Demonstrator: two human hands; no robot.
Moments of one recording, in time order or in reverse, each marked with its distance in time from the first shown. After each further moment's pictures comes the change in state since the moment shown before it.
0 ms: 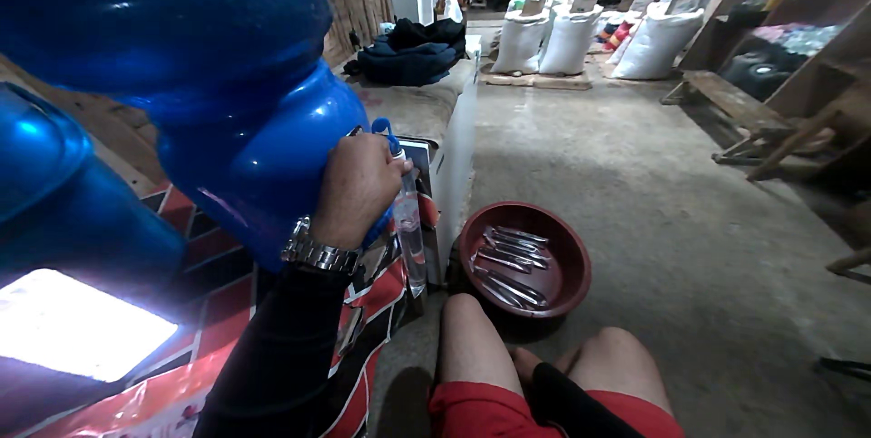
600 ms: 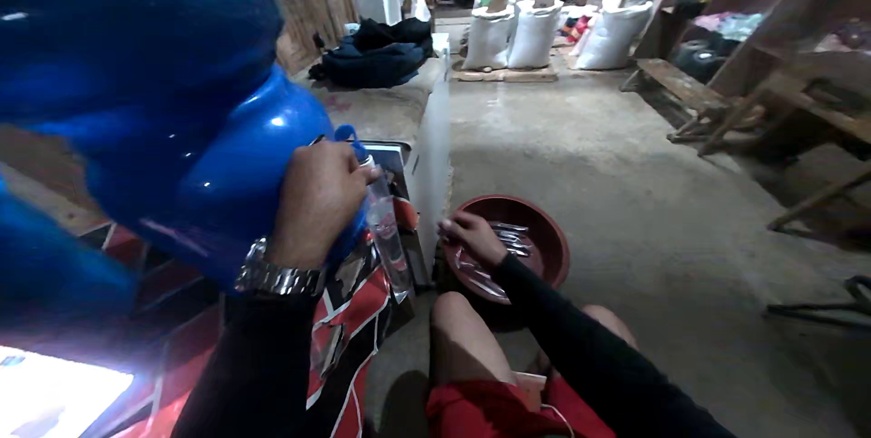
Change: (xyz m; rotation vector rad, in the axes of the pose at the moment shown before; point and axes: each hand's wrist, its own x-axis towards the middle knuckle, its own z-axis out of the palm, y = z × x) left_hand -0.001 -0.003 -0.004 -0.055 -0.052 0.018; right_hand -0.167 -0.253 -0.197 0.660 0.404 -0.830
